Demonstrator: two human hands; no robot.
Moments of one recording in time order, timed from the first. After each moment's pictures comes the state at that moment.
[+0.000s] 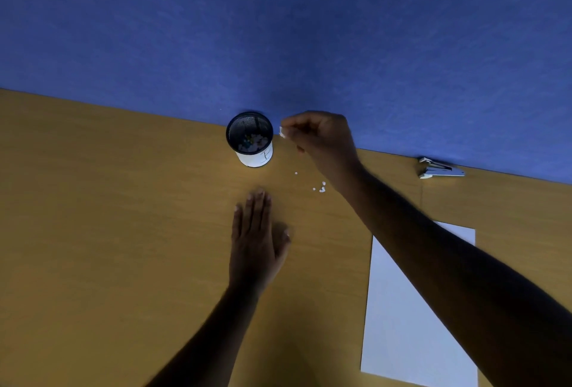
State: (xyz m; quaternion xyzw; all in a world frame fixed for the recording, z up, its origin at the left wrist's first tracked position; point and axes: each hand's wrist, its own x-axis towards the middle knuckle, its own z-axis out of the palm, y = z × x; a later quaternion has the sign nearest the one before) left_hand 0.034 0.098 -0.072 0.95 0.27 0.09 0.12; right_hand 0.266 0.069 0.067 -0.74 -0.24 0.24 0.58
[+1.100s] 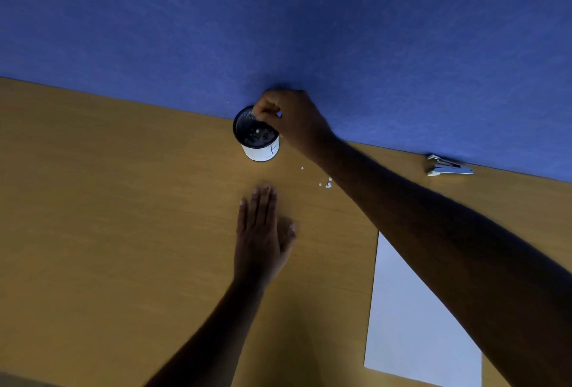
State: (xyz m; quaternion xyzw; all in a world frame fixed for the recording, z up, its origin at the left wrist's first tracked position) left_hand 0.034 0.097 -0.073 0.95 0.27 0.09 0.12; right_hand 0.277 0.140 0.058 -0.77 -0.48 0.16 0.39
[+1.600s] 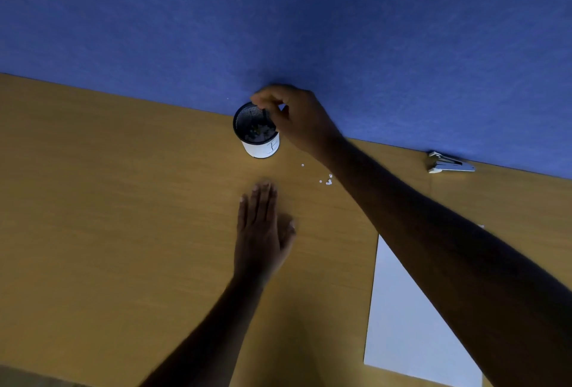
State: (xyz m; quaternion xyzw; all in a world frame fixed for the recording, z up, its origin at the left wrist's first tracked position) left_hand 0.033 0.097 -0.072 0.95 0.27 0.10 0.12; right_hand 0.270 0.127 0.064 -0.74 -0.48 0.13 0.46
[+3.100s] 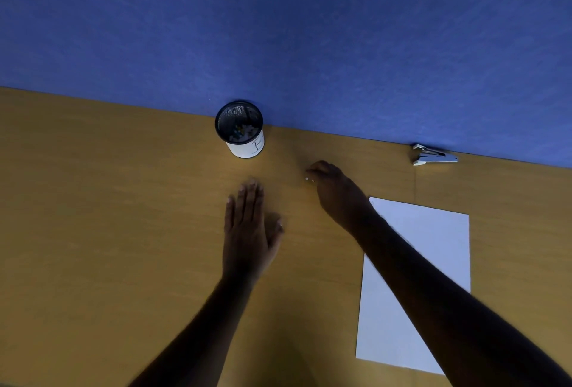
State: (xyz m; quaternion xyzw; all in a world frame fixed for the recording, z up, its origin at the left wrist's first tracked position) left_hand 0.032 0.098 -0.072 0.95 0.27 0.07 0.11; right_hand 0.238 -0.027 -0.033 -0.85 -0.49 0.13 0.18
